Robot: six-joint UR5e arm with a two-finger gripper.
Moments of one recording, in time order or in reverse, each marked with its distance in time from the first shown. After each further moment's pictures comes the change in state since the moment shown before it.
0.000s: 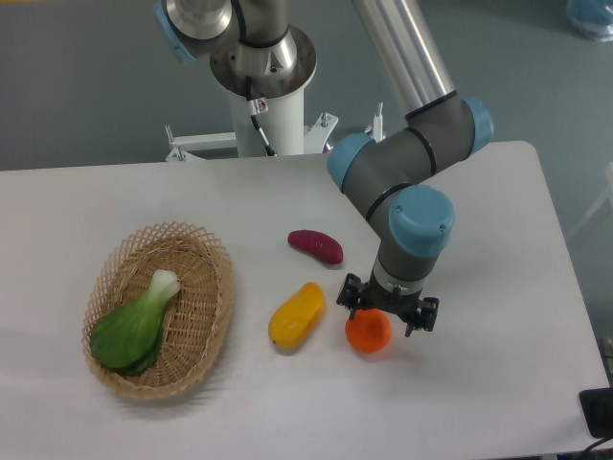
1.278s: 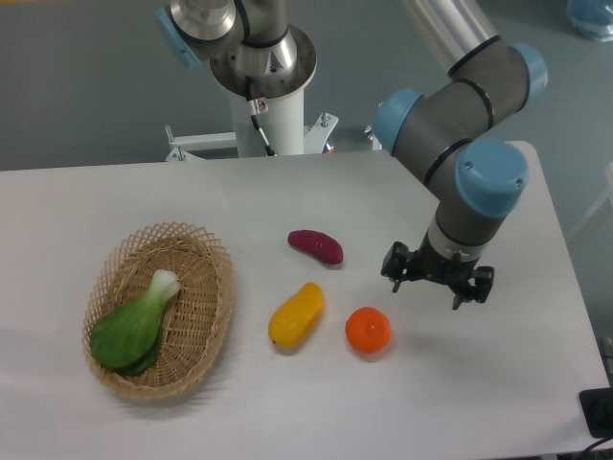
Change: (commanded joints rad) arm 0.081 0.061 0.104 -0.216 -0.043 0.090
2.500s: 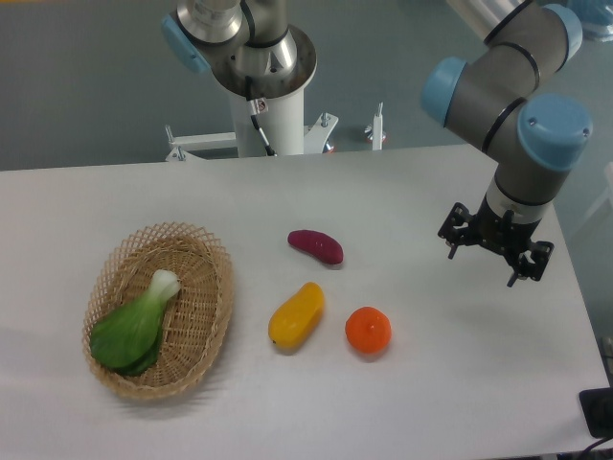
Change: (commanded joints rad) arm 0.143 0.026 0.057 -0.005 0.043 0.359
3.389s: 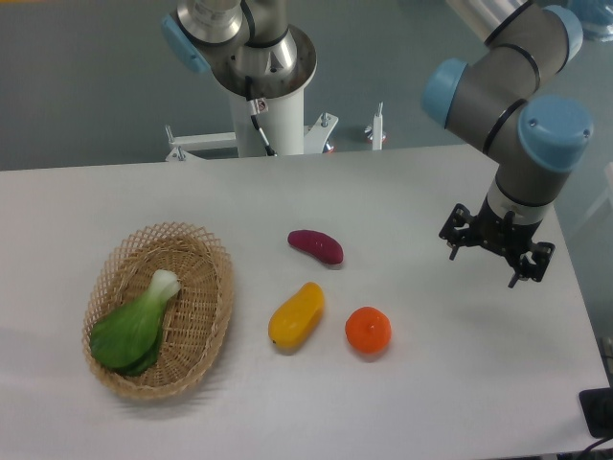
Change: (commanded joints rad) arm 0.003 -0.005 0.000 0.009 0.005 0.023
